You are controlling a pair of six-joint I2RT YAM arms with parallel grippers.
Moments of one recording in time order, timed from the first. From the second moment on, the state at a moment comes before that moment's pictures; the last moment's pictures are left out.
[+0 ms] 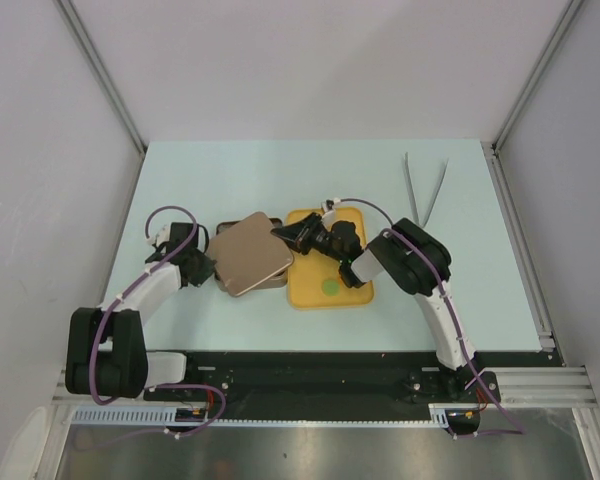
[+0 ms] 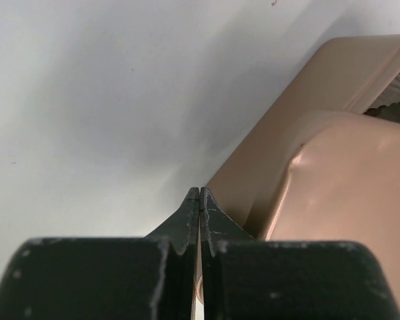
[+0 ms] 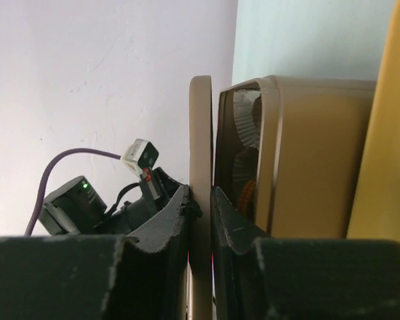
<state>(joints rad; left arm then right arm) -0.07 1.29 0.63 -0.37 -0.16 -0.92 0.68 2.29 1.04 1.27 -0.33 1.49</state>
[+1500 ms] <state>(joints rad) -0.07 1.28 0.65 -0.36 -0.15 -0.92 0.67 2.05 1.06 0.62 -0.30 1.07</state>
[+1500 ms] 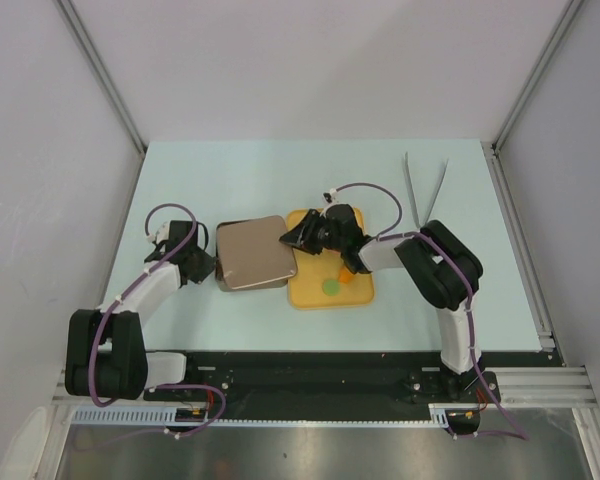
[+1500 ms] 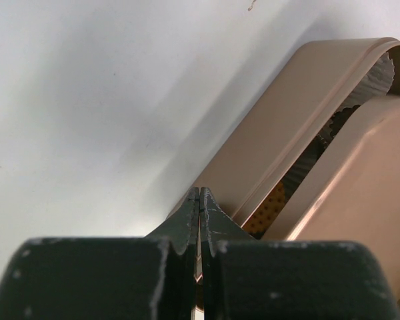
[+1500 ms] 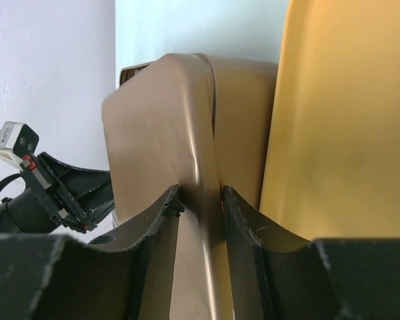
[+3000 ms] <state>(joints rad) -0.10 1.28 0.69 -0.36 -0.17 -0.92 0.71 1.98 1.14 0.33 -0.24 0.99</state>
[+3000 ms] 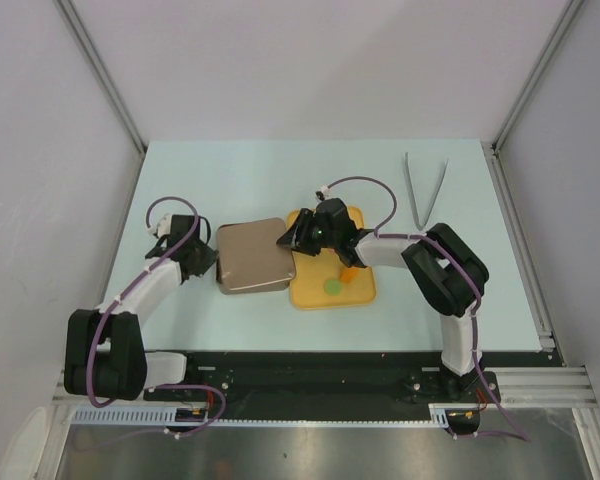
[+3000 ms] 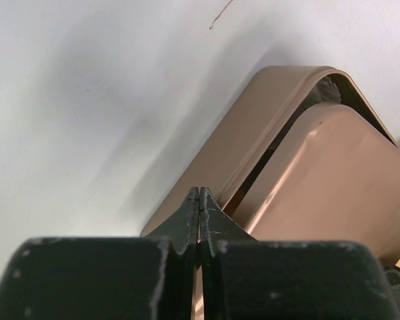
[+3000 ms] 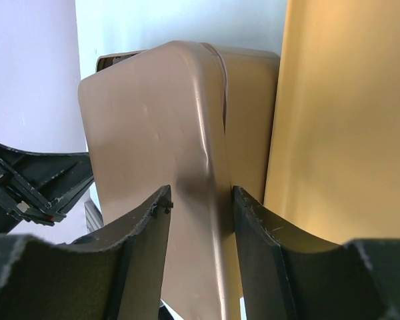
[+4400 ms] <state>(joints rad) -0.11 1.28 0.70 -0.32 -0.12 -0.94 0.67 1.93 1.17 0.23 -0.33 0.94</state>
